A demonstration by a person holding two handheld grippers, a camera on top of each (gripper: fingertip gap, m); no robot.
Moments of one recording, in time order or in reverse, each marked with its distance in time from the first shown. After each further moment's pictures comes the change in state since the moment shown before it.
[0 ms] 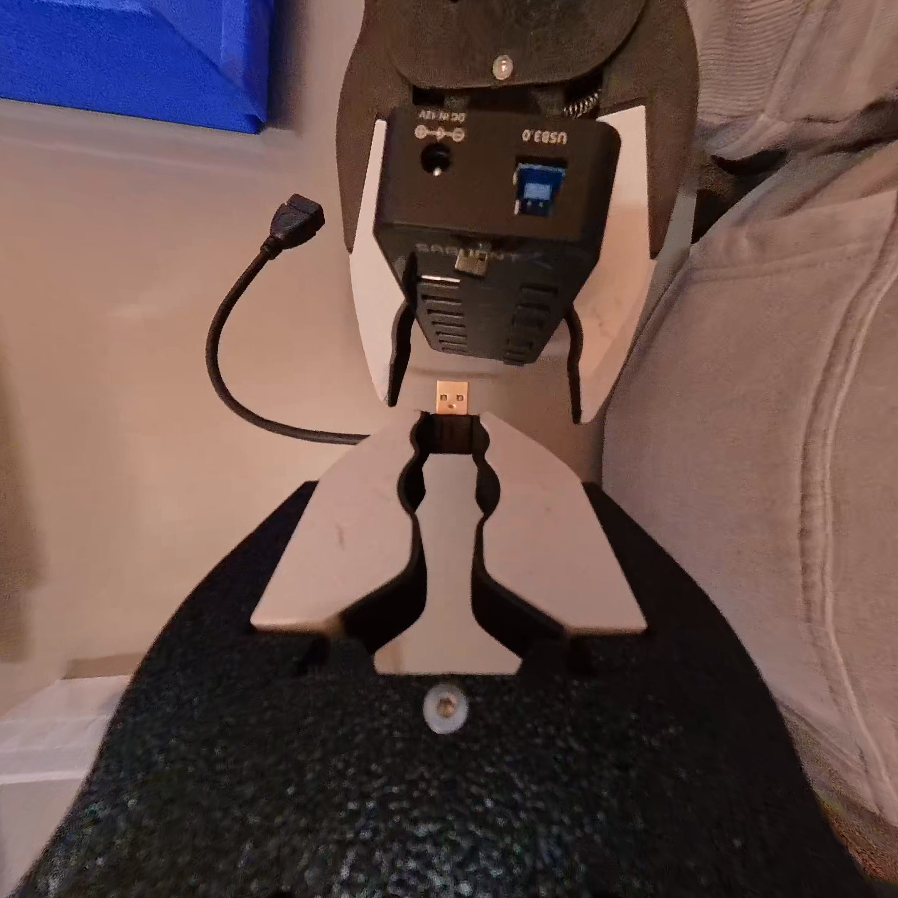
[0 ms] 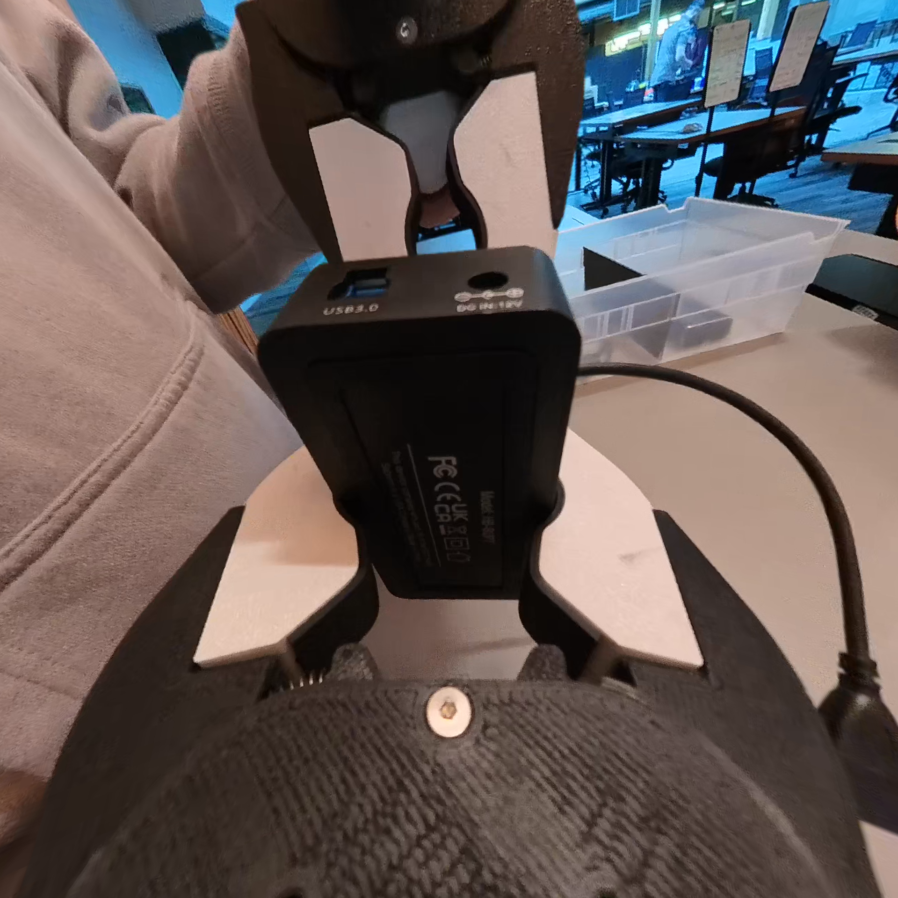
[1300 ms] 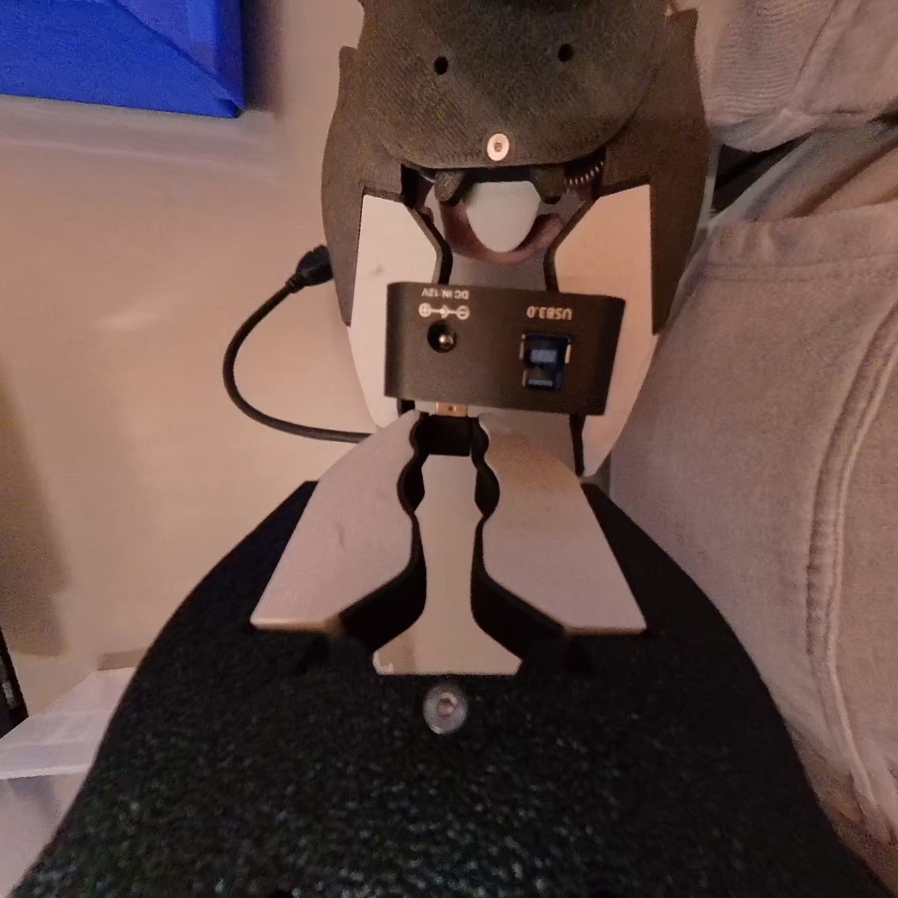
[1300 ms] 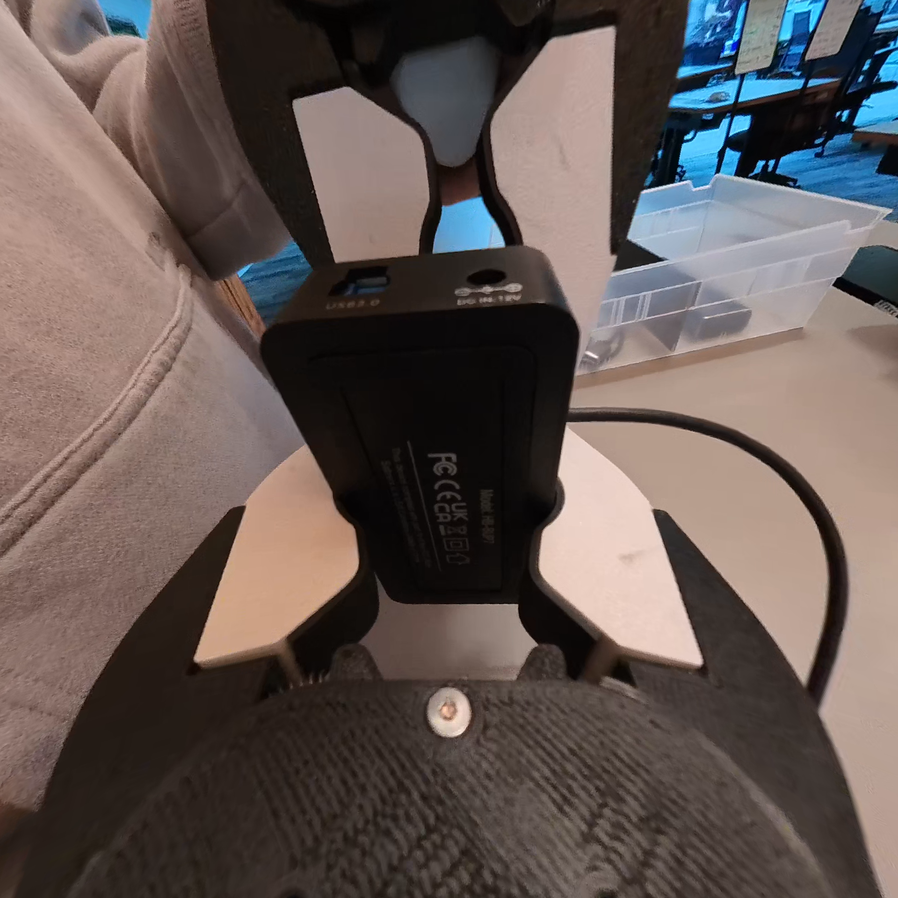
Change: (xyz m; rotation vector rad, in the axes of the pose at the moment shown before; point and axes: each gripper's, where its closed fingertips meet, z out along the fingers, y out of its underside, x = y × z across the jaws) left arm -0.001 -0.006 0.011 -0.077 -0.009 0.032; right arm -0.001 0.007 0.012 -0.062 -0.016 -0.040
